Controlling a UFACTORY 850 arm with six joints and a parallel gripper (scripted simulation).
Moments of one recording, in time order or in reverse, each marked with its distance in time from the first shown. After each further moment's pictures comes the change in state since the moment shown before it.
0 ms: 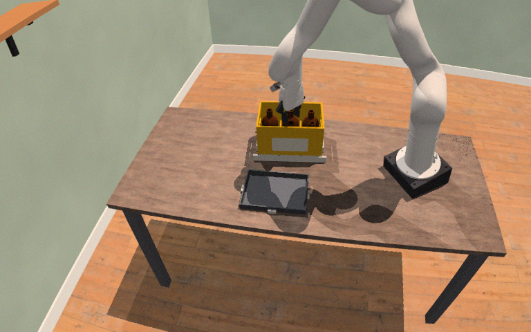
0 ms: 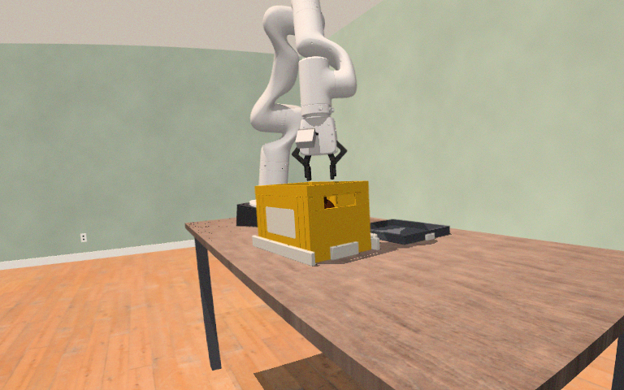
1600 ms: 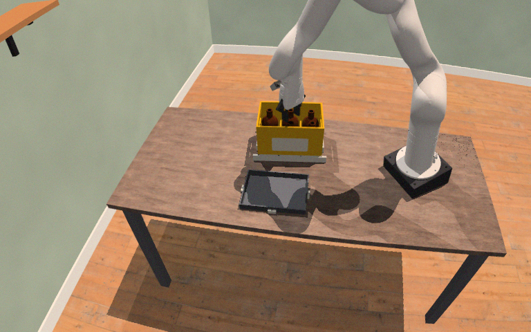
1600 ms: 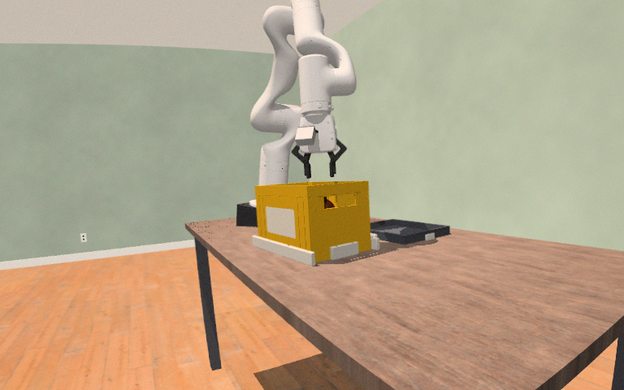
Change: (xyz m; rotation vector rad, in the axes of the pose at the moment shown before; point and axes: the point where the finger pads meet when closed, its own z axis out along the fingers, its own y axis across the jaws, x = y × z) arm -0.001 0.000 -0.006 0.000 0.000 0.000
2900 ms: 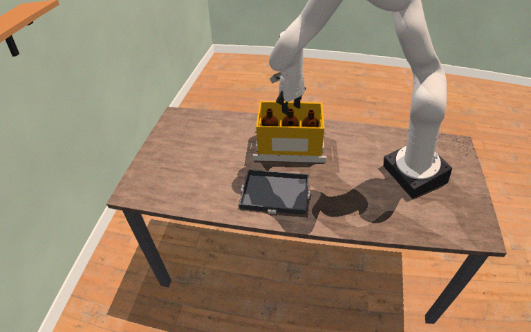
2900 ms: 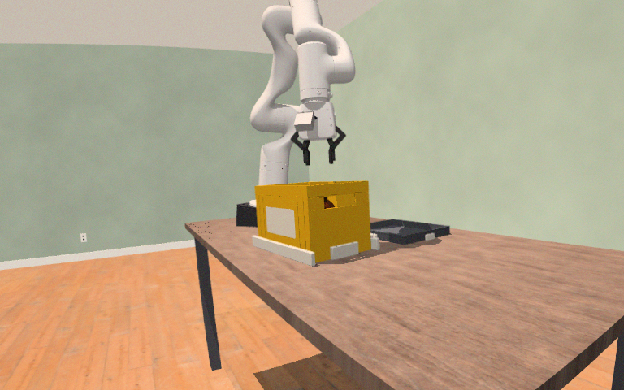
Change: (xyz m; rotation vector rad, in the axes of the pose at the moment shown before) arm 0.000 0.000 -0.036 0.000 0.000 0.000
